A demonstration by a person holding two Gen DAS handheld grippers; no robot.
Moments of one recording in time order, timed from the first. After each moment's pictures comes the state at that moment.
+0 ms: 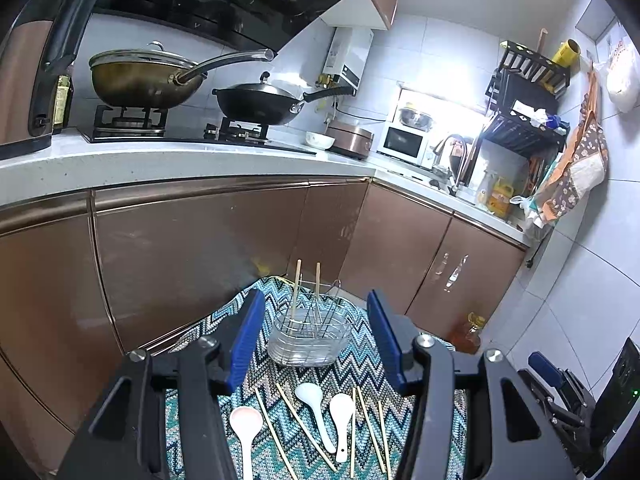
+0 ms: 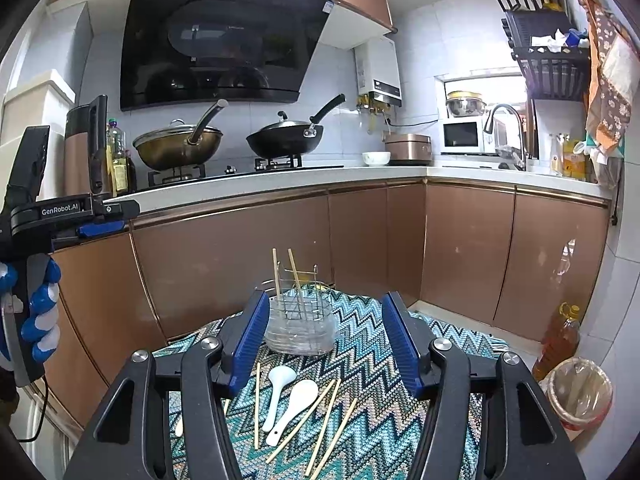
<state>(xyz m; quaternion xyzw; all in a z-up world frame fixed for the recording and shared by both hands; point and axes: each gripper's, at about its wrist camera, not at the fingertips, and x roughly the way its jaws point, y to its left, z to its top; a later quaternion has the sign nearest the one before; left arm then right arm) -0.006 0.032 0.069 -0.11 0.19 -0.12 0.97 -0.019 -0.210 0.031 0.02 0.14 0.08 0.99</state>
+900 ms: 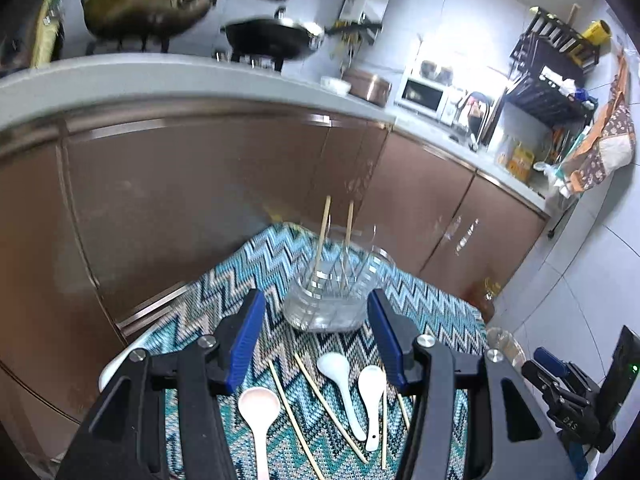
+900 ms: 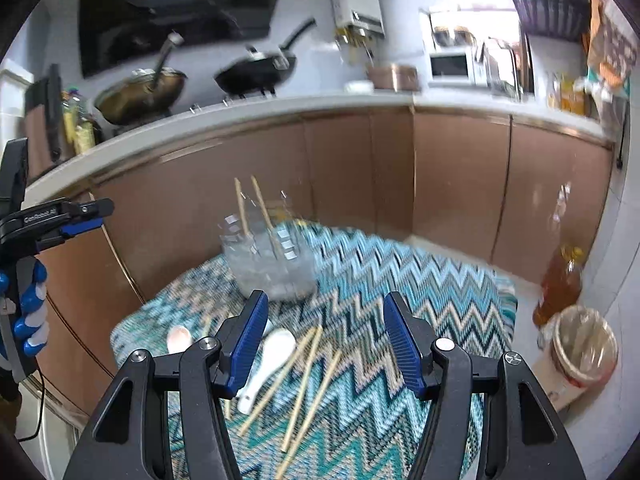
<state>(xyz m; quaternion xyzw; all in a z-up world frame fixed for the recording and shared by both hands) 0.069 0.036 -0.008 -0.11 0.29 -0.12 0.94 0.046 -0.229 -0.029 0.05 0.27 0.06 0.96</state>
